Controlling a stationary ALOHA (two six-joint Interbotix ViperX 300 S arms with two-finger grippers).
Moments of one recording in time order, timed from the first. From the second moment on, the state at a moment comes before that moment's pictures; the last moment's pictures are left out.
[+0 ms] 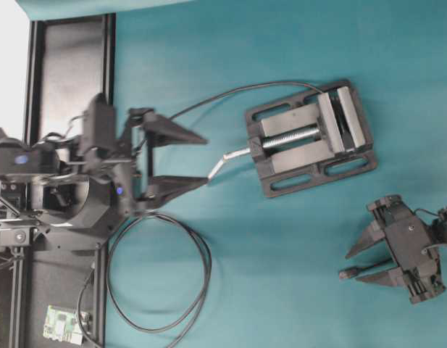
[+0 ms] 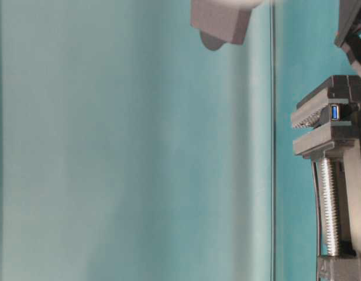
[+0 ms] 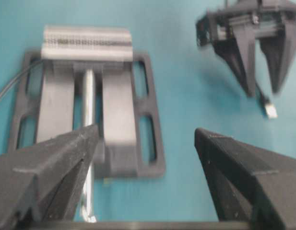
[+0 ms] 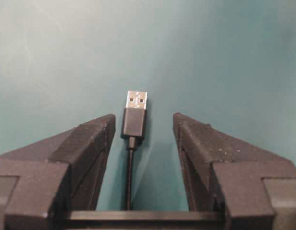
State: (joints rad) left arm 0.02 -0.88 1.28 -0.08 0.00 -0.05; right arm 0.28 0.36 0.78 -0.08 -0.75 0.08
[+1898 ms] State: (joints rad) left arm 0.02 -1.20 1.33 -0.08 0.29 -0.05; right arm 0.33 0.36 0.83 0.32 -0.82 0.03
